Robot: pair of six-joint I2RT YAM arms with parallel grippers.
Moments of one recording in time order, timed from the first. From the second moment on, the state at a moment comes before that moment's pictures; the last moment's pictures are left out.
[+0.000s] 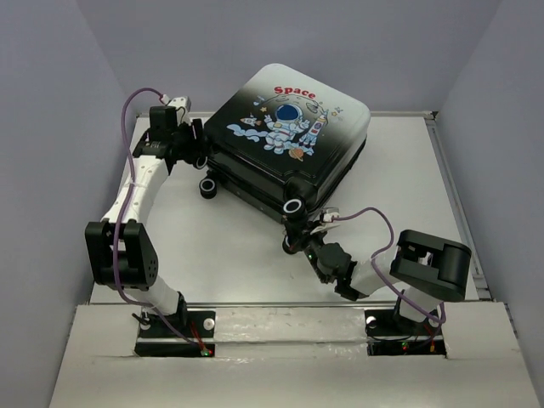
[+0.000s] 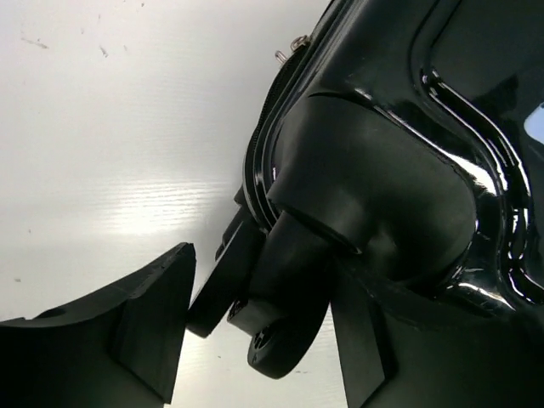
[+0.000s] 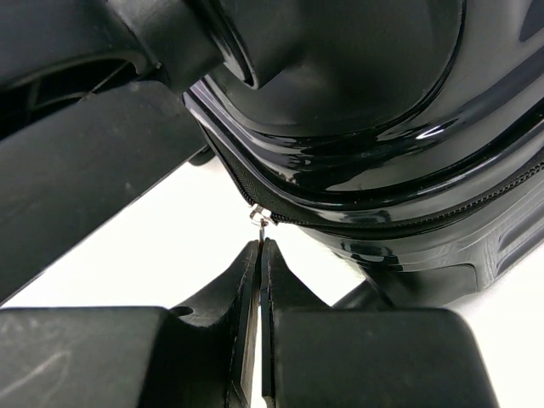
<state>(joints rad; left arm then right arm) -0.07 1.56 1.37 -0.43 0.09 -0.16 1.14 1.63 0.37 1.29 0.69 0.50</state>
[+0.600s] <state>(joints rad) -0.11 1.47 1.16 -0.15 0.22 -0.07 1.13 1.63 0.43 1.20 0.76 0.50</state>
